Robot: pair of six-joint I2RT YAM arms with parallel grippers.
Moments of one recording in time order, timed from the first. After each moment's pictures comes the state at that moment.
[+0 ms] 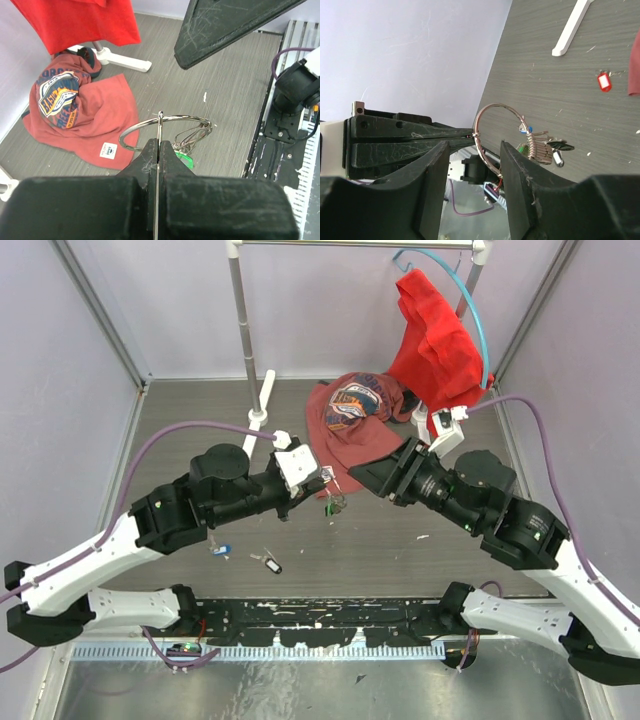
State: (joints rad) left arm -1.15 1.08 1.34 -0.48 -0.04 0.17; right arm 0.92 0.84 1.28 -0.61 0.13 0.95
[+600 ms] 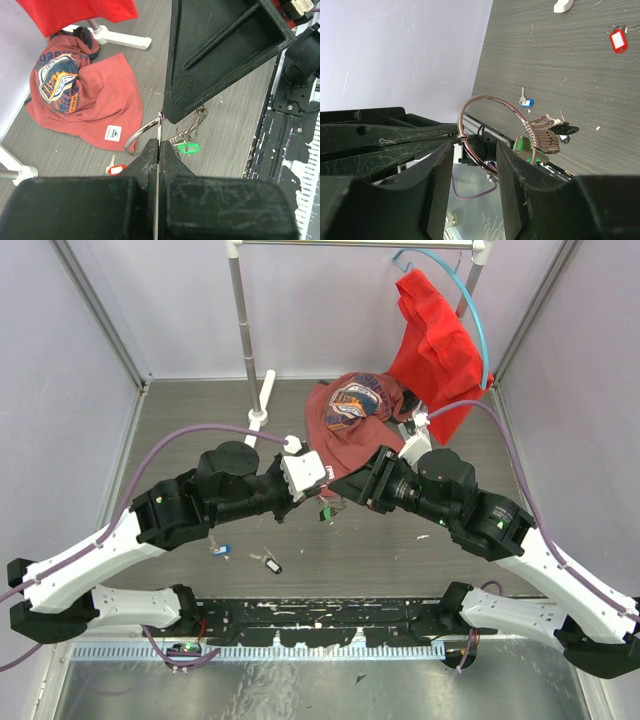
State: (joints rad) left arm -1.15 1.12 1.41 -0.63 -0.04 0.23; right arm 0.92 0.90 1.19 -0.57 0.02 1.05
